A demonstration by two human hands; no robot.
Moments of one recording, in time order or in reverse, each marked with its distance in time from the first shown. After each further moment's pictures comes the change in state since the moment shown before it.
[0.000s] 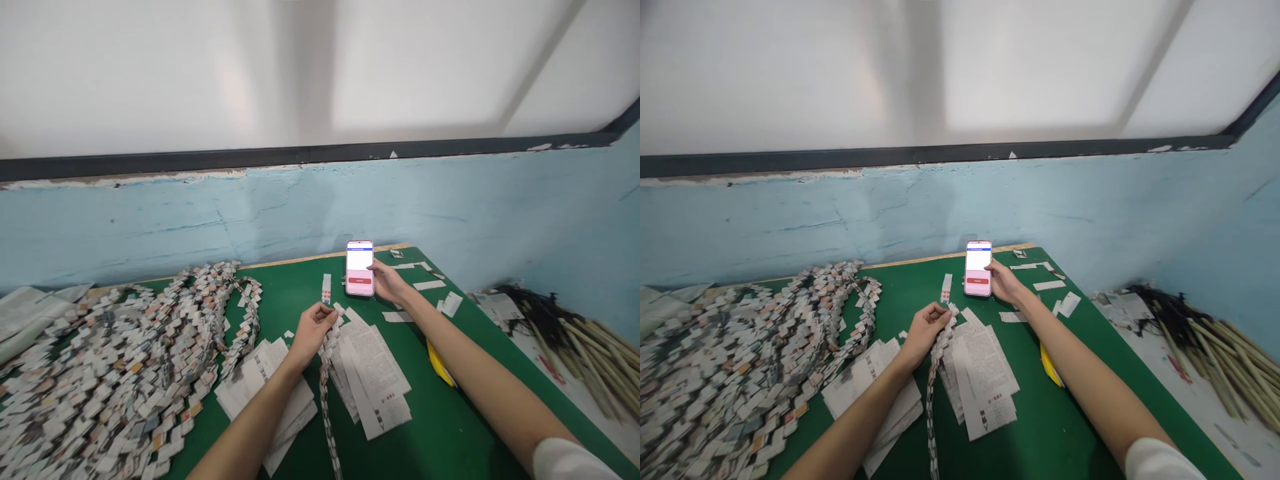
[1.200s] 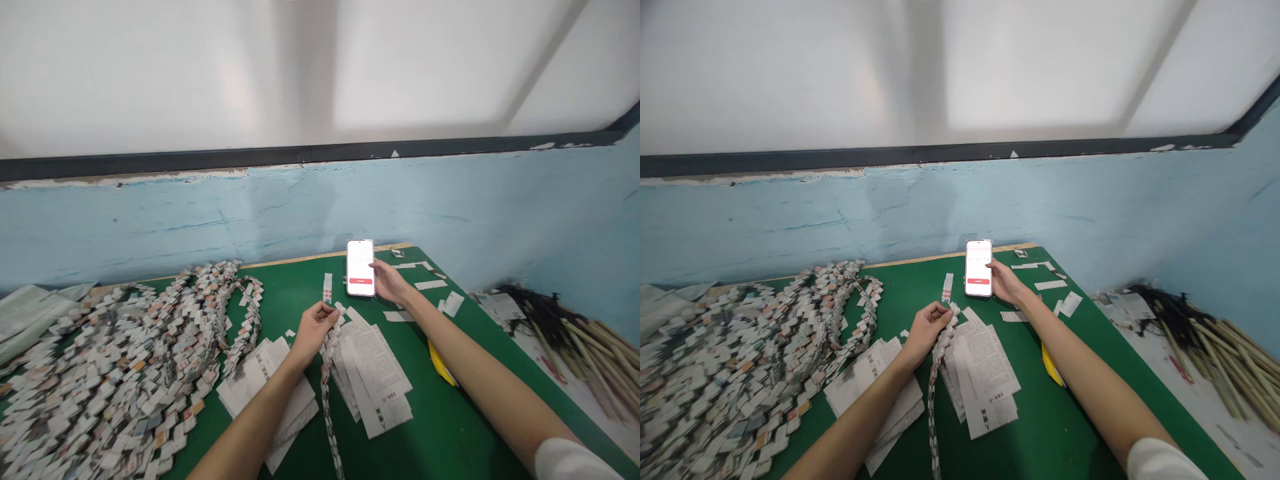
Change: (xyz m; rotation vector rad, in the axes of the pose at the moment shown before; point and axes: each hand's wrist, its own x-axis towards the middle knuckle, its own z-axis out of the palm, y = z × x) left_hand 0.001 -0.004 -0.001 0.035 -0.016 0.011; right_hand 0.003 0.004 -0.009 -0.098 -0.084 0.032
